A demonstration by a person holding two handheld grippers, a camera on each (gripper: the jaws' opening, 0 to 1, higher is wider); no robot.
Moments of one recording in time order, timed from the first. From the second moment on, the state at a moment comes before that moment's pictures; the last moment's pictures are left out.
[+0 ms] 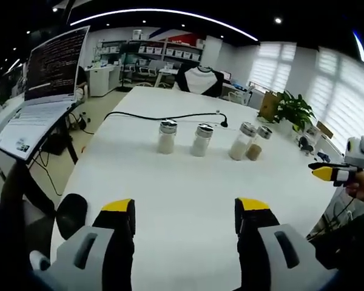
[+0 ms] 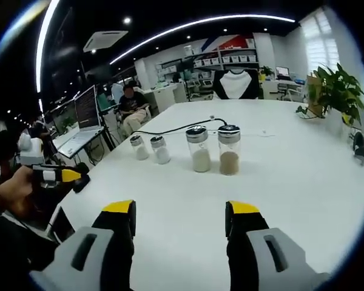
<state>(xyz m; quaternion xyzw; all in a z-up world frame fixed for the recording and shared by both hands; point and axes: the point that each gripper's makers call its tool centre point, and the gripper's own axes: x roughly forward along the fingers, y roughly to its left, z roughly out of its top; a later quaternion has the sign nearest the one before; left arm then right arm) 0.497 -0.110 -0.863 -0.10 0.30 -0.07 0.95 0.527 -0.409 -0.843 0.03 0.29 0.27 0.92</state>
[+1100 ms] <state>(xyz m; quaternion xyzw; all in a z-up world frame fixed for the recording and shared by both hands) 0.505 -0.095 -0.857 -0.07 0.30 -0.07 0.95 0.520 -0.414 -0.842 0.04 0.29 0.26 0.92</state>
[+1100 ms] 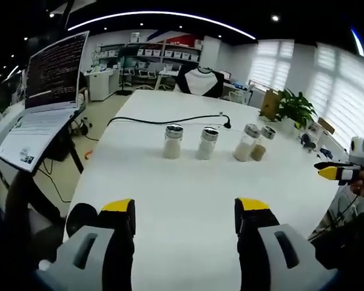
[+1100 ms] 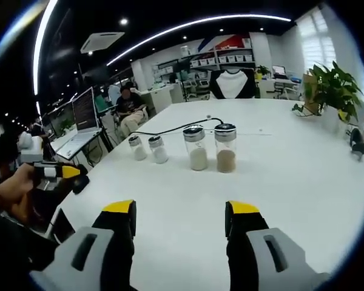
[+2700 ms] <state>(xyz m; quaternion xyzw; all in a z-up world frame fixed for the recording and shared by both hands) 0.624 -0.094 -0.862 -0.02 0.30 -0.11 0.95 0.506 -0.450 -0.851 0.09 0.30 0.18 0.93</state>
